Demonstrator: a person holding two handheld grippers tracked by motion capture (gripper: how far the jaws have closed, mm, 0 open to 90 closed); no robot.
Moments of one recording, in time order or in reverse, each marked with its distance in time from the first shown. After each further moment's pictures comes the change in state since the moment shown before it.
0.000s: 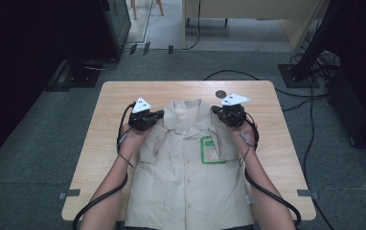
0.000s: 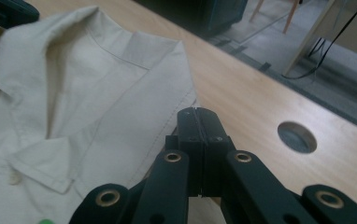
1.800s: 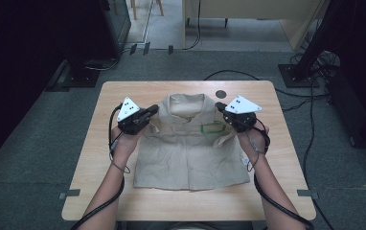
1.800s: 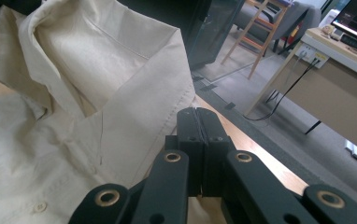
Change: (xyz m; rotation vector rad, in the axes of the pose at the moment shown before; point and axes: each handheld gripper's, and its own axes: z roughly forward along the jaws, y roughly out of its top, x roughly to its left) left arm -0.028 0.009 -0.056 -0.214 0.038 0.040; right arm 0.036 0.024 -0.070 -0.117 -0.110 -0.183
